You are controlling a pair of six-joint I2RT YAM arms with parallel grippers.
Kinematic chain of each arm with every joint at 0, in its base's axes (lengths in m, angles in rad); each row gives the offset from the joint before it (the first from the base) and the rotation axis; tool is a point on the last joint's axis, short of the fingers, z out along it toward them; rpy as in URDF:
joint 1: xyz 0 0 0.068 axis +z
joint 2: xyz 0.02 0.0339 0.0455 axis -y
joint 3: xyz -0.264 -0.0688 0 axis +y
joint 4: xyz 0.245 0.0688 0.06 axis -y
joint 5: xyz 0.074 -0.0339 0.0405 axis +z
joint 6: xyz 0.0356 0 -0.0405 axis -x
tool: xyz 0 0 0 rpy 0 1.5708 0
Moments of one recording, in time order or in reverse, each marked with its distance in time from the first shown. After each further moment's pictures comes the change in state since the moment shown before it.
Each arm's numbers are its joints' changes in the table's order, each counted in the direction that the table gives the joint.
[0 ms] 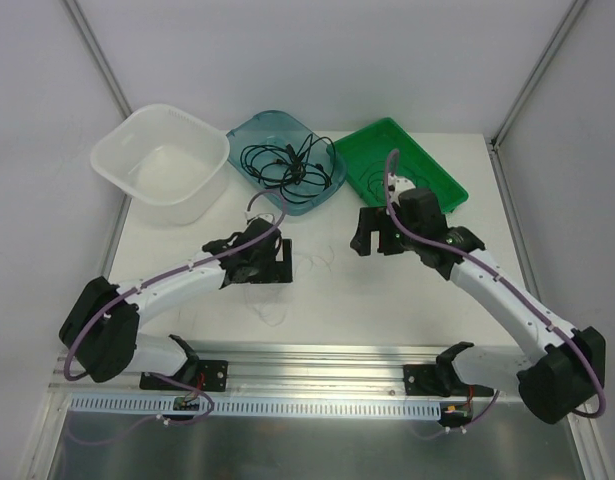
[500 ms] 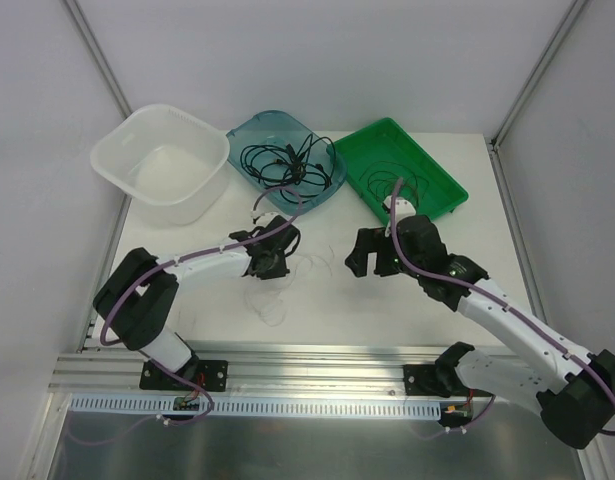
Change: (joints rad) left arm -0.023 -0.245 -0.118 -0.003 0.146 0.164; right arm 0.164 0.208 0.216 0.087 -0.080 -0.110
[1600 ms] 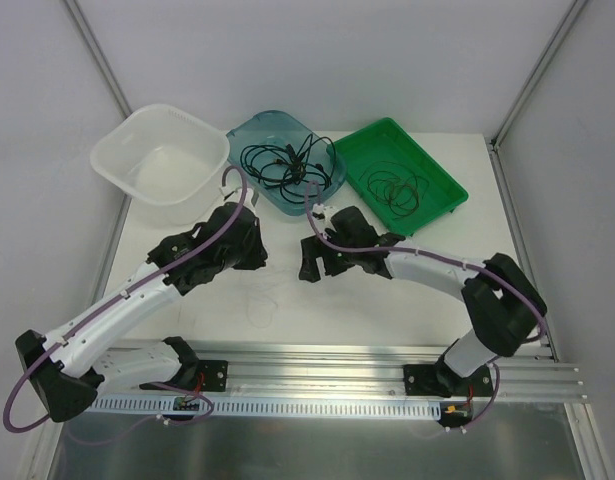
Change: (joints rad) left arm -0.047 0.530 -0.149 -0.307 -0.056 -0.188; right arm 0.115 -0.660 -0.204 0.217 0.225 0.090
